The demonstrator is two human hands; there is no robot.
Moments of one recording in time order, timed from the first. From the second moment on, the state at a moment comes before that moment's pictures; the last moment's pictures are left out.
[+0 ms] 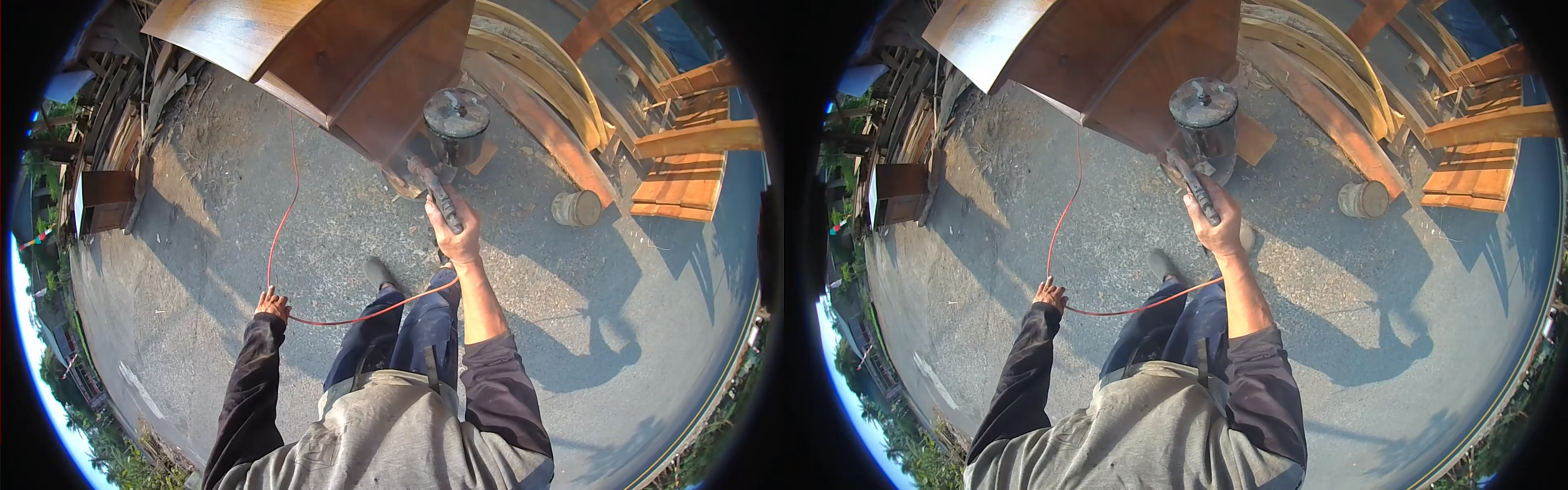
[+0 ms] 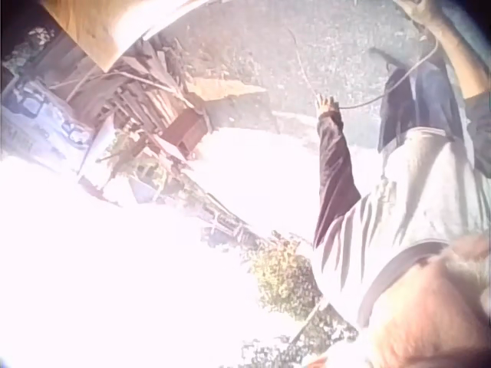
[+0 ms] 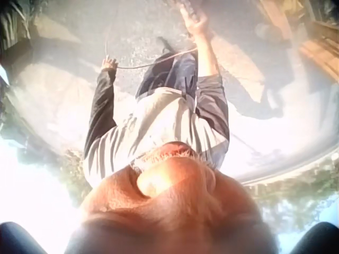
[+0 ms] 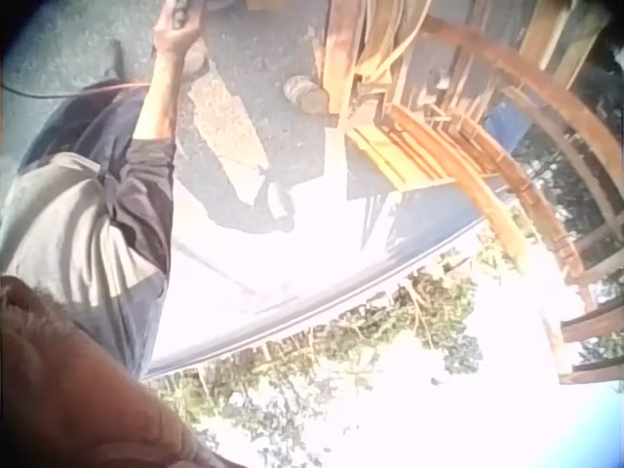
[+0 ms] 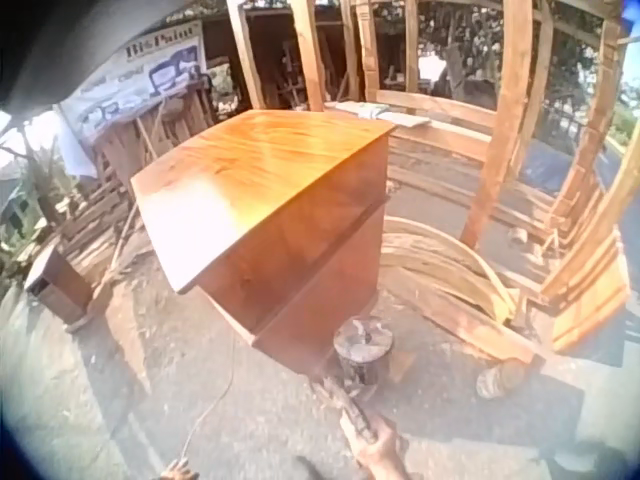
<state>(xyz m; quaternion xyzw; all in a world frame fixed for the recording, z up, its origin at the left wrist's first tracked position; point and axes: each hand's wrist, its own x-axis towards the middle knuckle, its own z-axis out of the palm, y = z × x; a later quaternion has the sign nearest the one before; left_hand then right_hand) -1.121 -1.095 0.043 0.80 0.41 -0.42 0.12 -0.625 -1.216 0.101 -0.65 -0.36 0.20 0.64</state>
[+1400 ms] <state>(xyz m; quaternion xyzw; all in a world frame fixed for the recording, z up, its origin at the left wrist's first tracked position) -0.965 -1.127 0.062 0.80 0.42 -0.43 0.08 -0.517 -1.249 0.233 -0.56 -0.45 0.19 0.67</state>
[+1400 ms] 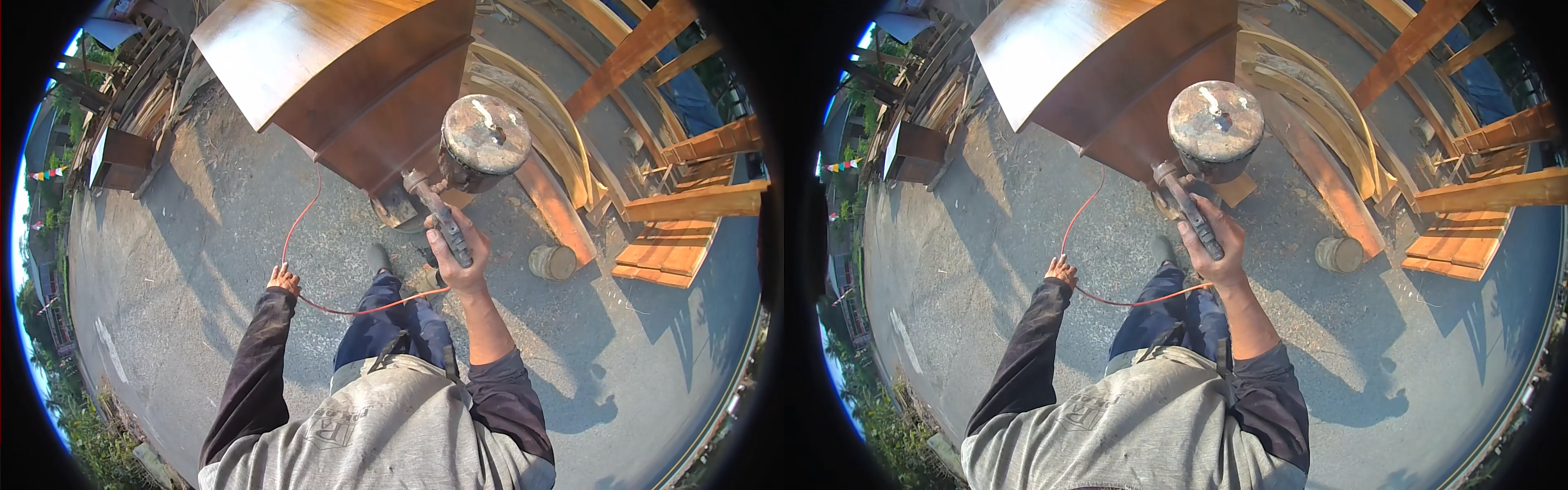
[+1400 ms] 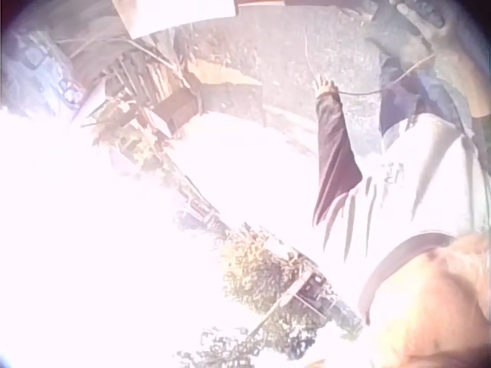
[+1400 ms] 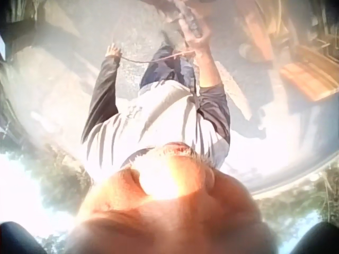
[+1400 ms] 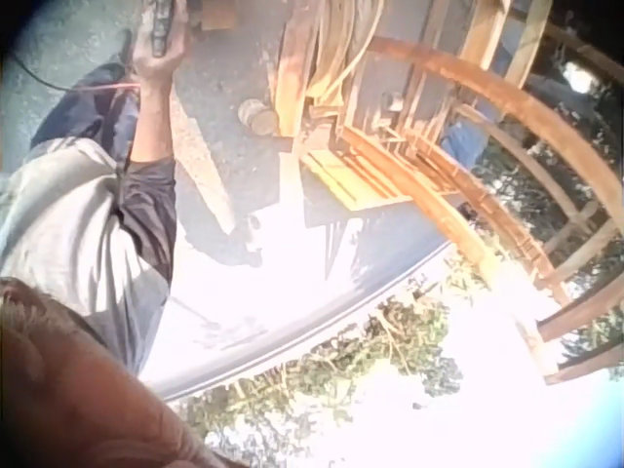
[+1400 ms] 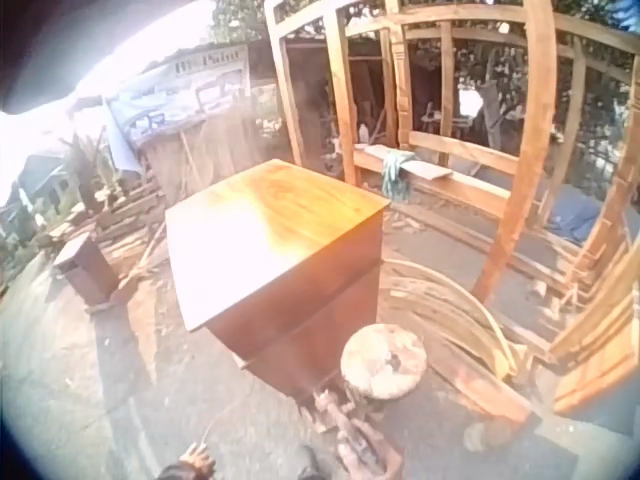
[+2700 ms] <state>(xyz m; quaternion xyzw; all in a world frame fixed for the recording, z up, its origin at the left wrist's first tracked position) -0.944 -1.122 0.046 0.80 0.43 -0.42 0.10 -0.496 -1.226 0.233 -0.59 -0.43 0.25 0.64</state>
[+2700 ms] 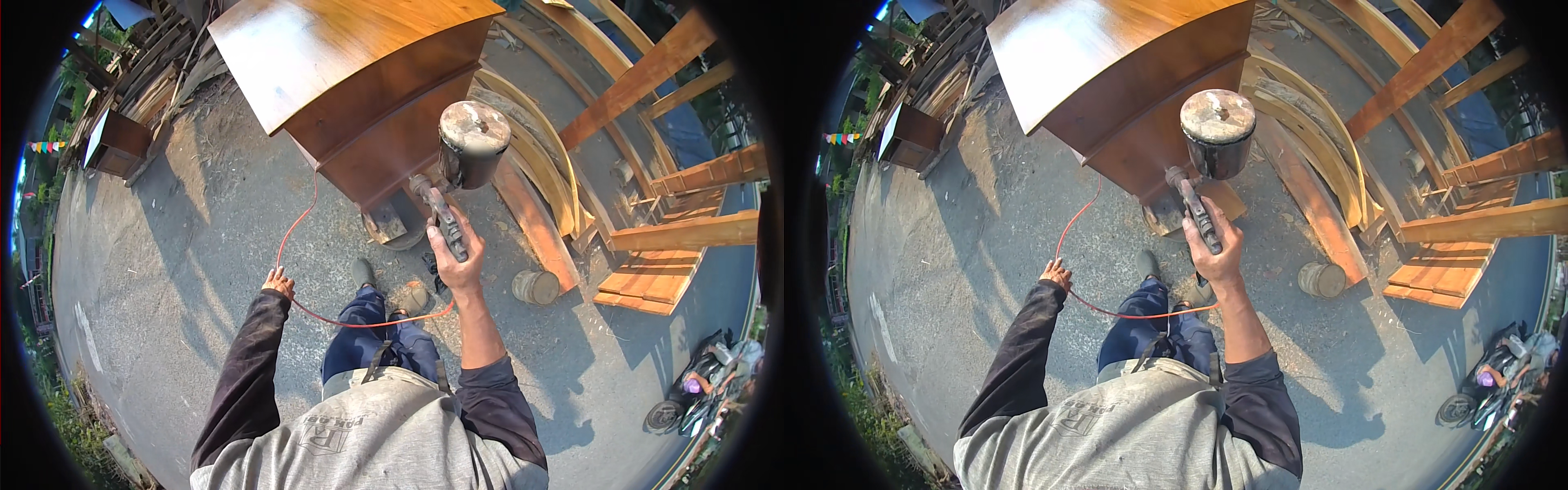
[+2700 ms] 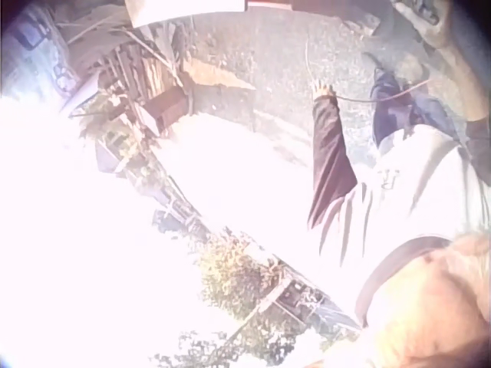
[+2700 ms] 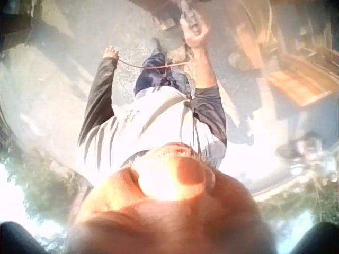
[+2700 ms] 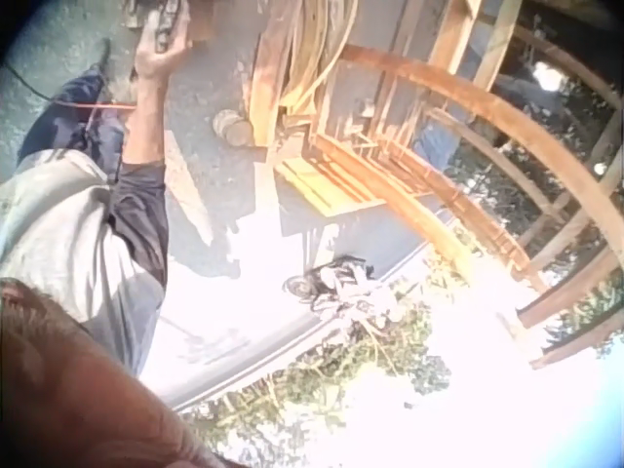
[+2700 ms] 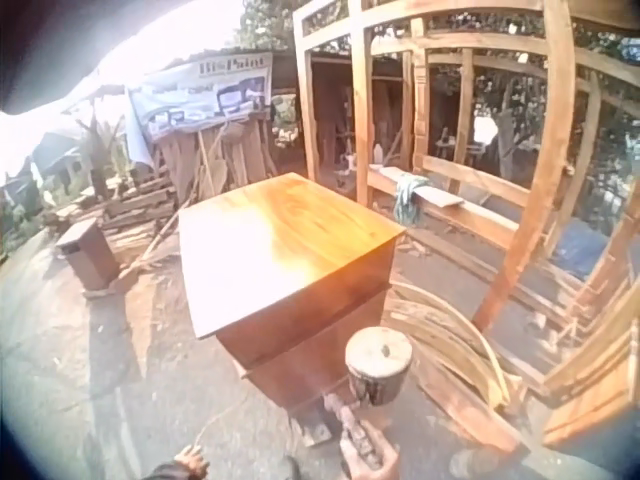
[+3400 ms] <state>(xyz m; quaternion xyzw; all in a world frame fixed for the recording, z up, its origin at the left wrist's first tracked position) -0.955 -1.139 0.023 0.79 0.44 -0.40 0.12 -0.485 -1.204 0.127 -0.63 -0.40 0.25 0.62</state>
